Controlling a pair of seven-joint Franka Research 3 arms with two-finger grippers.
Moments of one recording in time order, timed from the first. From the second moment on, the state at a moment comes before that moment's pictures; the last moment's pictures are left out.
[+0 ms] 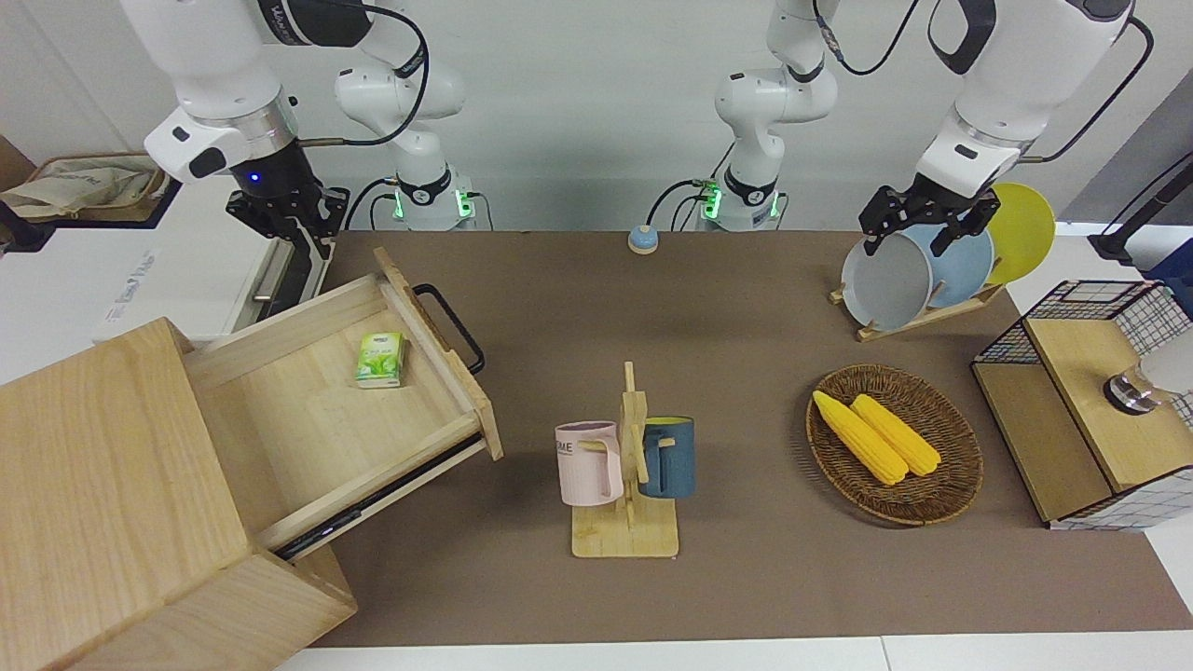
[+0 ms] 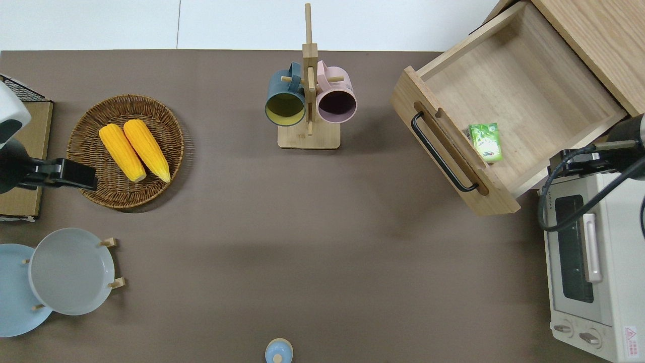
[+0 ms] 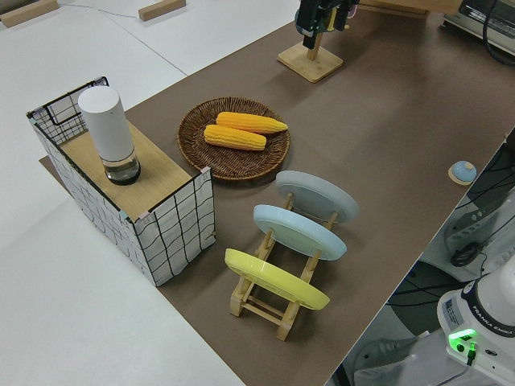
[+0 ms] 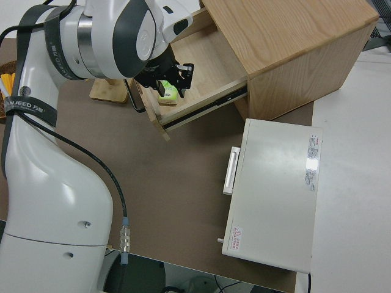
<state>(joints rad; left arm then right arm) 0.04 0.06 -0.07 -1.50 0.00 1.52 0.04 0.09 0.08 -0.07 -1.43 -0.02 1.49 -0.01</state>
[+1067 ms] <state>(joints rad) 0.04 0.06 -0.07 -1.50 0.00 1.52 0.04 0.20 0.07 -0.05 -1.34 -0.02 1.38 0.18</state>
